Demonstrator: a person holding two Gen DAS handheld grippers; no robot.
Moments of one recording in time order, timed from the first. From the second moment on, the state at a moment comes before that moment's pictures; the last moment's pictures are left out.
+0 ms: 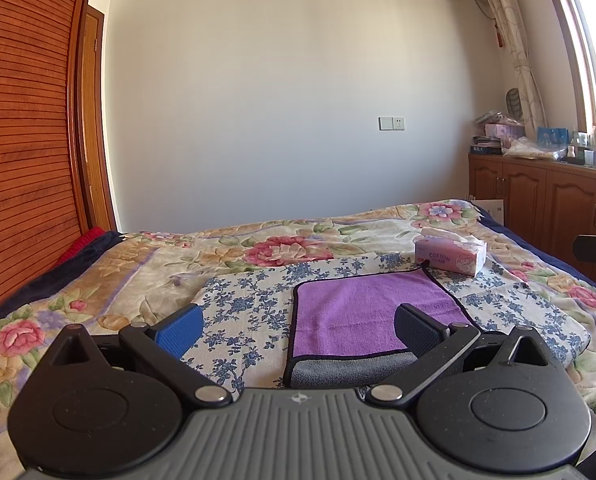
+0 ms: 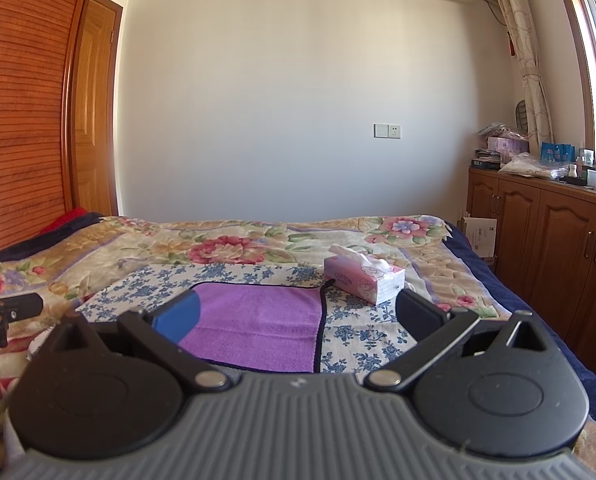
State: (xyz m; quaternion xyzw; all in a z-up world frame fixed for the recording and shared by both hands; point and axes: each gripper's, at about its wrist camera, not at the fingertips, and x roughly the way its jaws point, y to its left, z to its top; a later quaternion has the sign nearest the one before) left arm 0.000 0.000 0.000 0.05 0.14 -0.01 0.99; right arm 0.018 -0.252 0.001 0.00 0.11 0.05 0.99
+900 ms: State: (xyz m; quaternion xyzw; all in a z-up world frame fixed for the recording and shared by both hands) left arm 0.000 0.000 0.000 0.05 0.14 -0.01 0.99; right arm 0.017 -0.250 0.002 0.00 0.11 0.05 0.99
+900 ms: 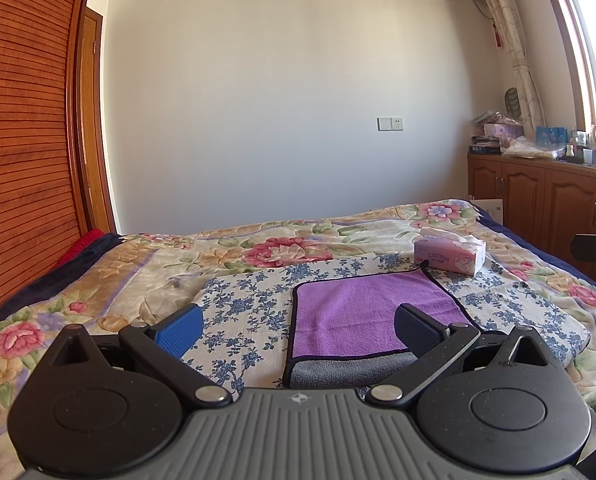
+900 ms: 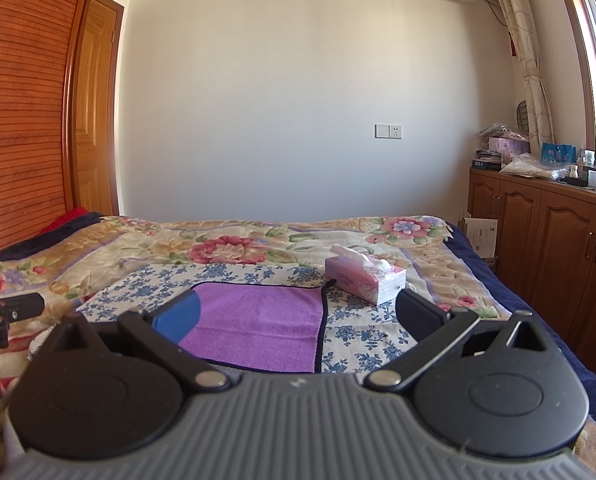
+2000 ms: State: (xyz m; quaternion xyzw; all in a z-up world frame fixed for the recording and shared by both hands) left arm 0.023 0.002 -0.011 0.04 0.18 -0.01 0.98; right arm 0.042 -0.244 -0.006 0.01 0.14 0.07 0.99
